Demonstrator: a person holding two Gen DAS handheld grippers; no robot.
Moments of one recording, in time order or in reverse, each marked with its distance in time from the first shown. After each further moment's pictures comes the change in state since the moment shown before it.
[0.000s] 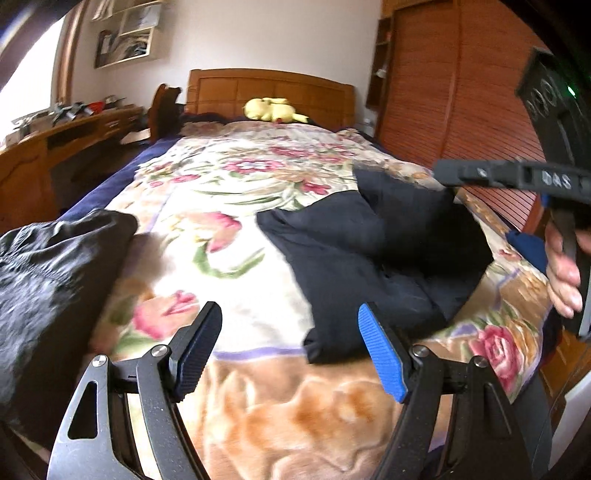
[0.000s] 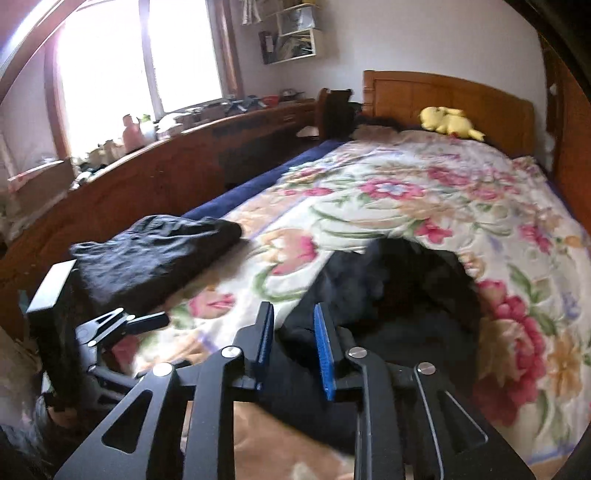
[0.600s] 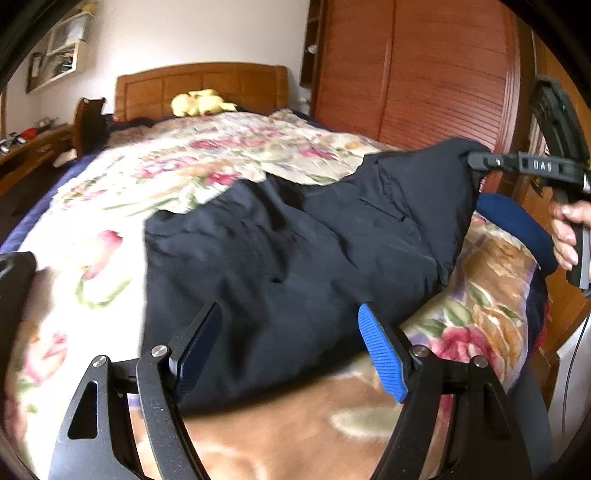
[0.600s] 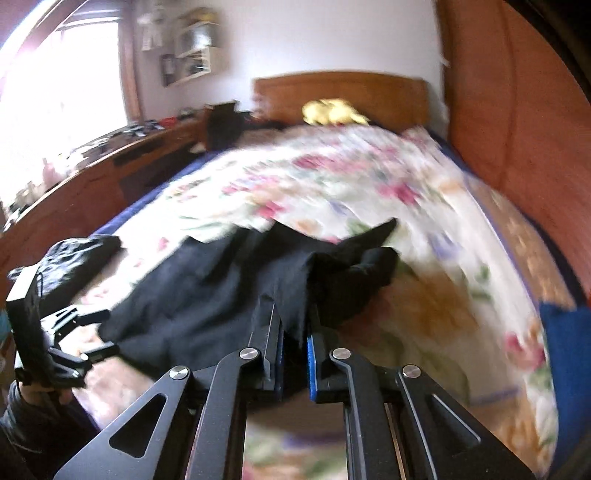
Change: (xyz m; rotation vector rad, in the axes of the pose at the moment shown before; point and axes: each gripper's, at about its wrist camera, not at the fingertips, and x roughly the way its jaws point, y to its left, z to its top) left arm 0.056 -0.109 0.011 0.165 0.040 -0.160; right arm -0.103 -0.144 -0.058 0.150 -0.047 -0.307
